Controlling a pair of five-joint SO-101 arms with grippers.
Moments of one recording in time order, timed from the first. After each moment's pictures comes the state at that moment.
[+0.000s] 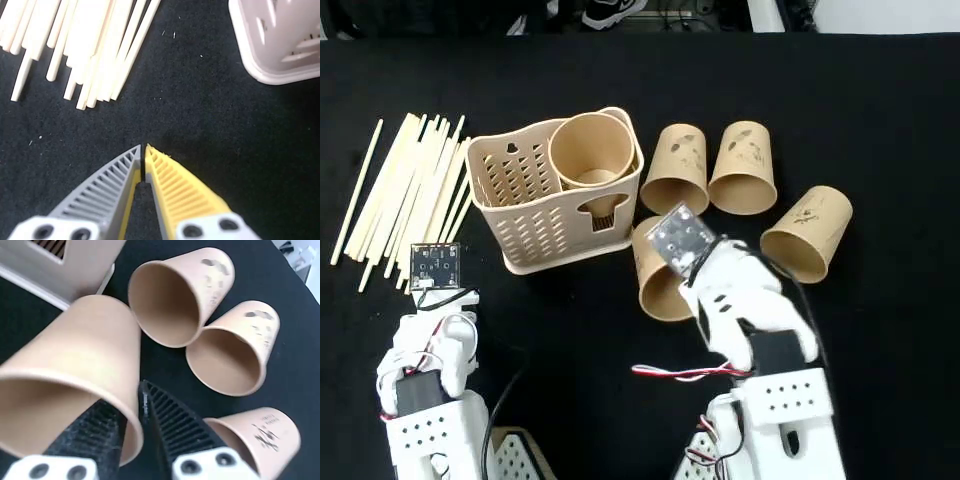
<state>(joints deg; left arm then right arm) -22.9 -96.4 96.1 59.9 -15.8 -8.6 -70.7 72.3 50.2 38.0</state>
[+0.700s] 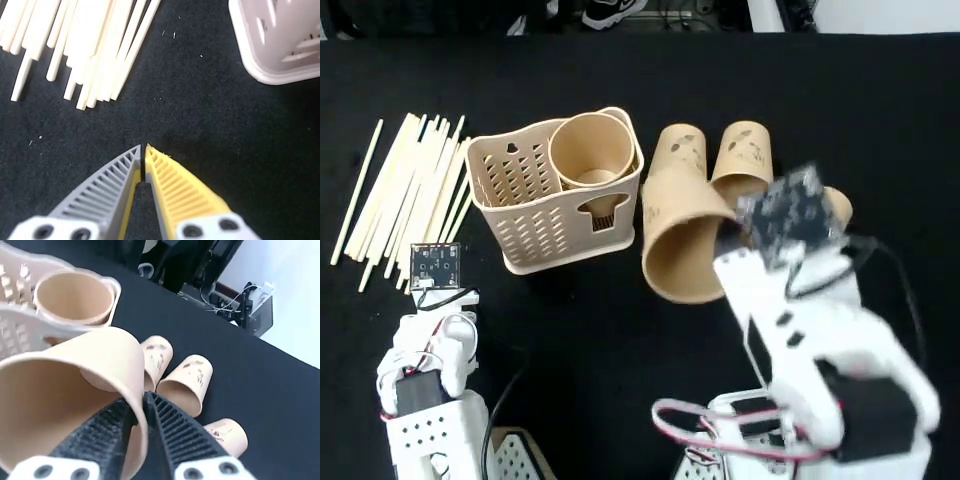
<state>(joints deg) -22.9 -96.4 96.1 59.9 -15.8 -8.8 -60.5 15.5 84.4 19.0</state>
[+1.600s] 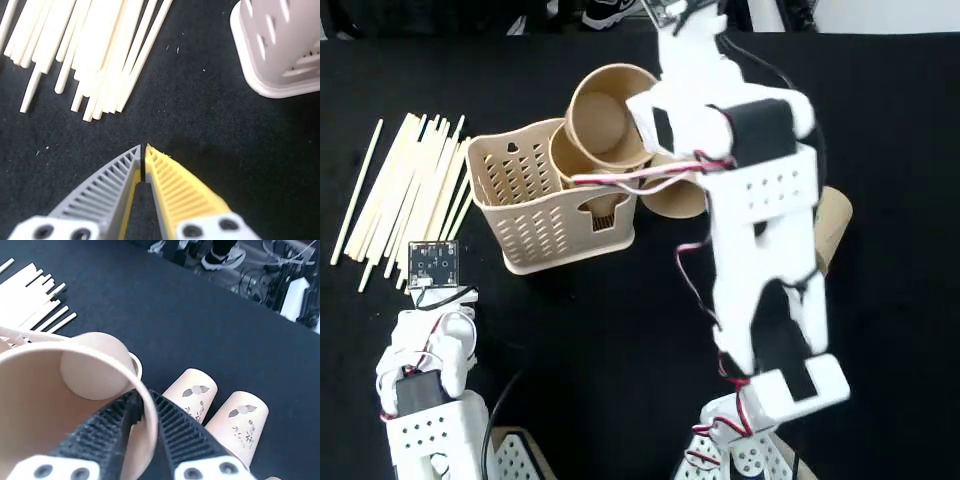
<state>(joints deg) -22.9 -96.4 96.5 57.3 -15.8 -17.6 4.6 -40.7 91.3 11.2</state>
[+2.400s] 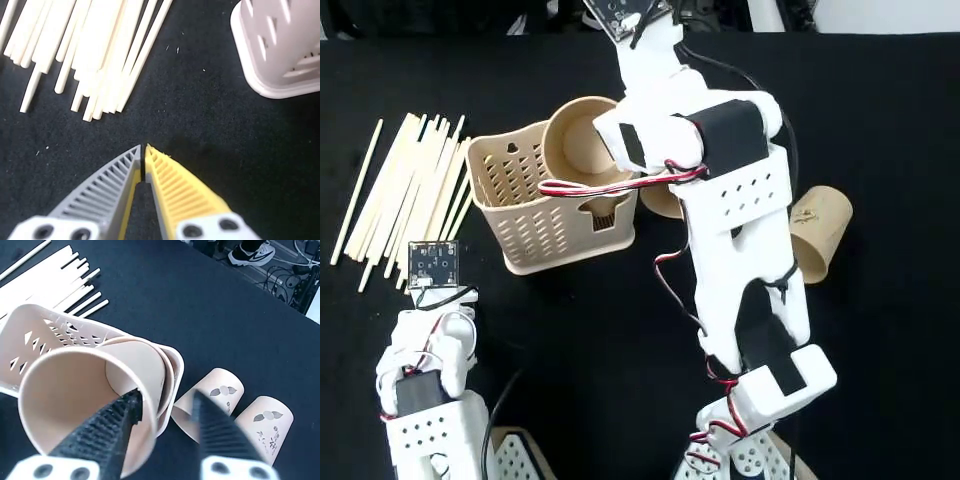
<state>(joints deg) -22.9 -96.4 96.5 57.3 -15.8 -24.1 6.3 -46.5 97.3 11.1</state>
